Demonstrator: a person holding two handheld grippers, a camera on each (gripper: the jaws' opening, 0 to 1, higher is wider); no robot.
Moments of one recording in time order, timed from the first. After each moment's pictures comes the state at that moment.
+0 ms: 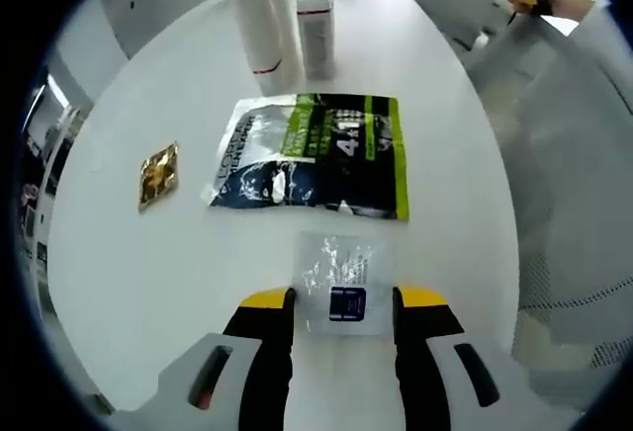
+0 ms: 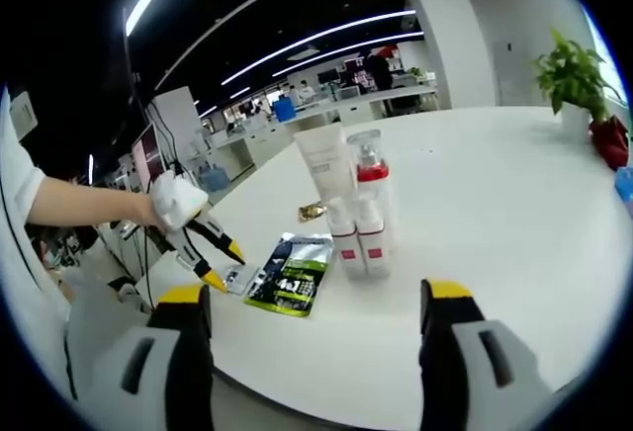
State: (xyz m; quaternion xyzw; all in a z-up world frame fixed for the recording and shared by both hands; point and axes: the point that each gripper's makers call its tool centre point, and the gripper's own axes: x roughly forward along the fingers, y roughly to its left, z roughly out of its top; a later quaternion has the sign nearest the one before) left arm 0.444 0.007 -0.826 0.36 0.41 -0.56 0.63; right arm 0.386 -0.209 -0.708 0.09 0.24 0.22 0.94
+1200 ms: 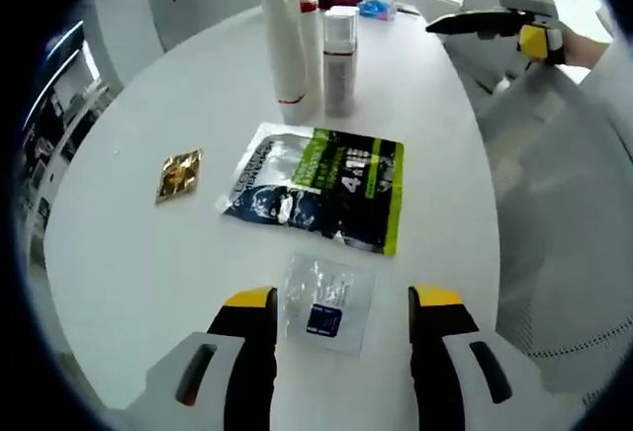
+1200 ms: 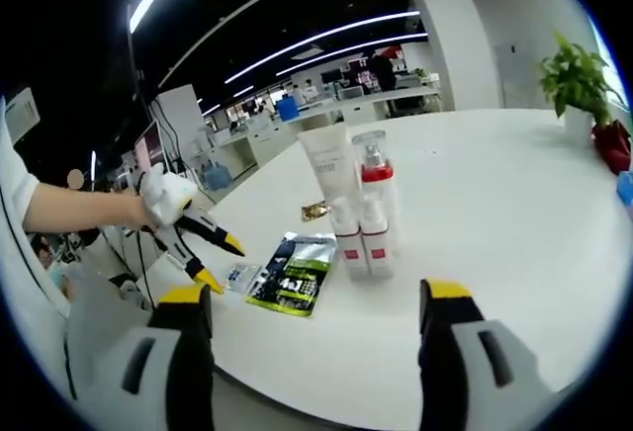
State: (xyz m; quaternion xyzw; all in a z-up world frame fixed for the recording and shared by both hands) left arm 0.432 -0.006 -0.799 0.26 0.40 -0.53 0.71; right arm 0.384 -0.206 -0.707 0.08 0.24 0.23 0.94
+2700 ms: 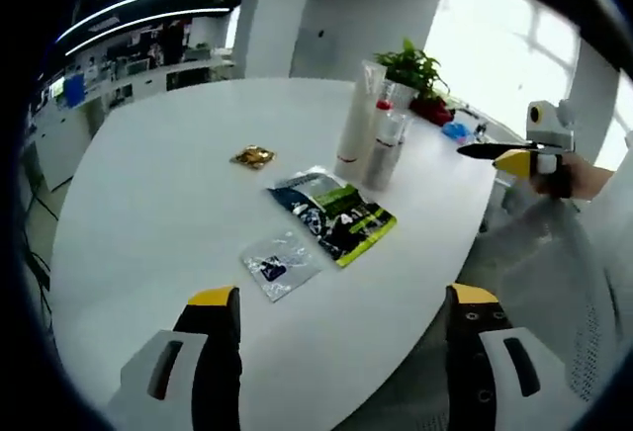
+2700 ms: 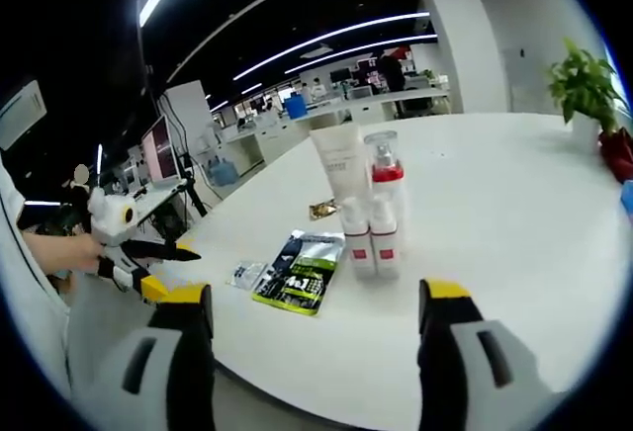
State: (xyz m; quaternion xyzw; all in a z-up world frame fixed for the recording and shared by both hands) left arm 0.374 0.017 -0.758 0.00 0.34 -0.37 0.86; right arm 0.382 -0.200 -0.706 0.07 0.23 0.25 0.94
